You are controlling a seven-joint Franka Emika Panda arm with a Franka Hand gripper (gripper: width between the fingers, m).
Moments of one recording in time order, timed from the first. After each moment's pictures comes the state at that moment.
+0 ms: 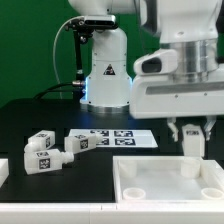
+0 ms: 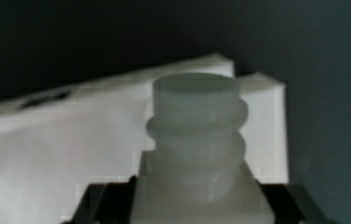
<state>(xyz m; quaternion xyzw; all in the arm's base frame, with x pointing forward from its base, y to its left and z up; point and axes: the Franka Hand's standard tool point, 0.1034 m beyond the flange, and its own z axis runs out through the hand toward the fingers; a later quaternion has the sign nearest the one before) 0.524 0.115 0.074 -0.99 0.10 -0.01 0.05</state>
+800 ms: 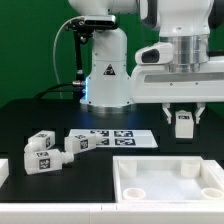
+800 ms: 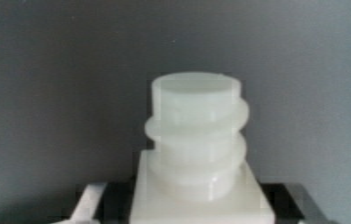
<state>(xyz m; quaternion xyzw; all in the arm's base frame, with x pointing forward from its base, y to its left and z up) 0.453 0.117 0.075 -0.99 0.10 0.00 0.04</state>
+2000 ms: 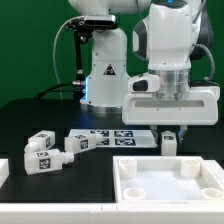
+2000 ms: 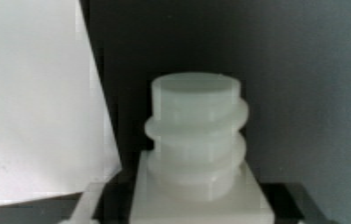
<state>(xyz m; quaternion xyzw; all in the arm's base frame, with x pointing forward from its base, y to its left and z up) 0.379 0.111 0.007 -1.00 0.09 0.00 0.03</state>
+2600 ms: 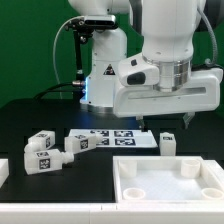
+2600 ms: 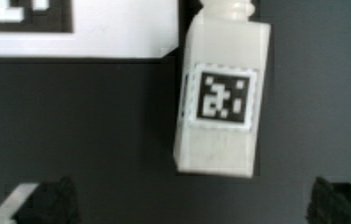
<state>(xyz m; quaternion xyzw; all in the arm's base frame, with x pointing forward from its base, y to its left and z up) 0.440 0.085 0.057 -0.98 -0.01 0.18 0.05</state>
